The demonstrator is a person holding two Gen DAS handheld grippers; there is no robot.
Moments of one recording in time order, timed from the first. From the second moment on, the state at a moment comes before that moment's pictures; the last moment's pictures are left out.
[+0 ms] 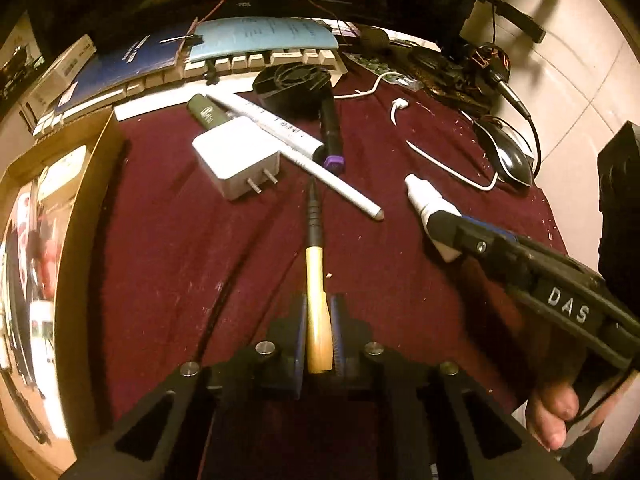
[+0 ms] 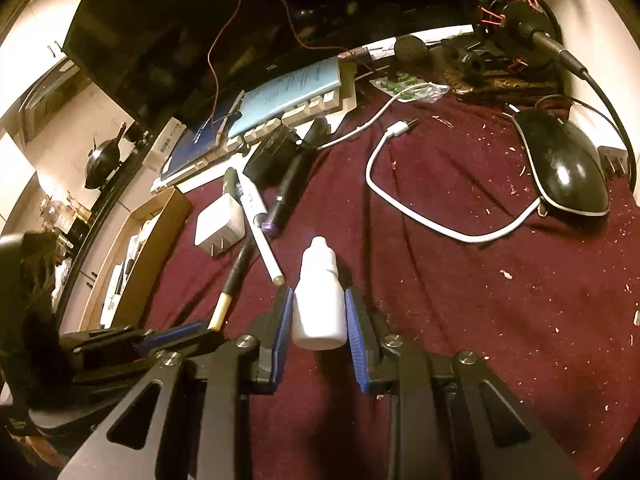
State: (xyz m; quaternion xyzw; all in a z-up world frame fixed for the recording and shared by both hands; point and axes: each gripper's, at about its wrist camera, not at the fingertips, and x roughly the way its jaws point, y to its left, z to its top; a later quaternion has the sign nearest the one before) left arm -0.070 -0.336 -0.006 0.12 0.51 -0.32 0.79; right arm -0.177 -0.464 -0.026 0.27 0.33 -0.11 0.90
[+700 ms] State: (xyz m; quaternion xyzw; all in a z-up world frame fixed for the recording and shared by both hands) left arm -0.077 -0.170 0.073 -0.09 0.45 -0.31 0.83; right arm -0.162 -0.389 0.018 0.28 0.26 0.01 0.92
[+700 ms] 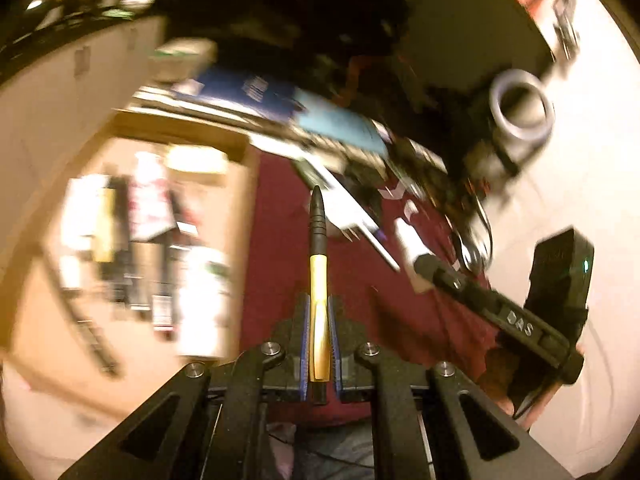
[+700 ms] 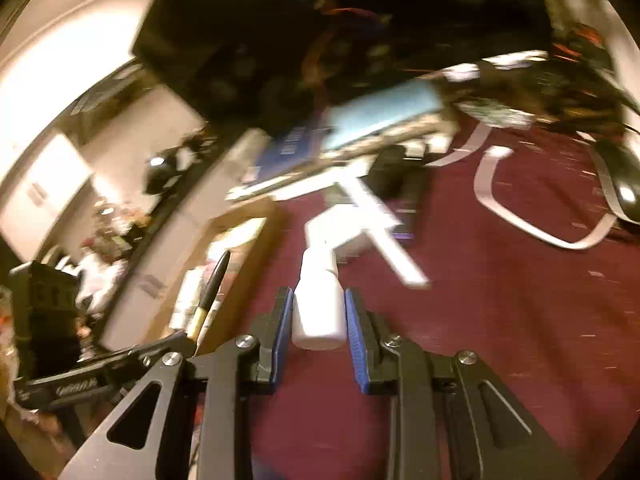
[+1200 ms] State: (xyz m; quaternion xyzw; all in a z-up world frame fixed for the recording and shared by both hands) left arm -0.030 -0.064 0.040 -0.15 0.47 -0.17 0.85; right arm -0.055 -0.260 0.026 0.20 0.35 0.12 0.91
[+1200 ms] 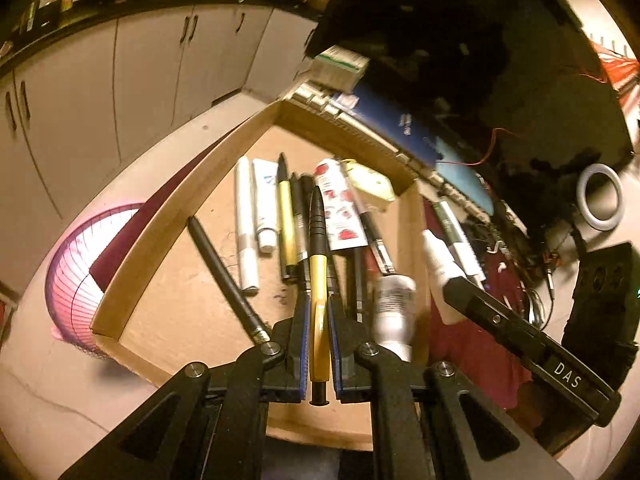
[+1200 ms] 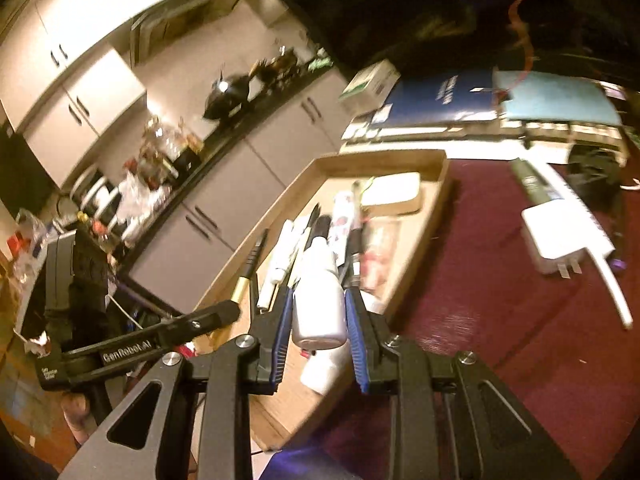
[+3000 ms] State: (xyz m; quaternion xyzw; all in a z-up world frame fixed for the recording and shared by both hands) left arm -0.081 -0.187 0.059 -0.04 0.45 -0.27 0.85; right arm -0.145 -0.387 0.018 0.26 0.28 0.05 0.92
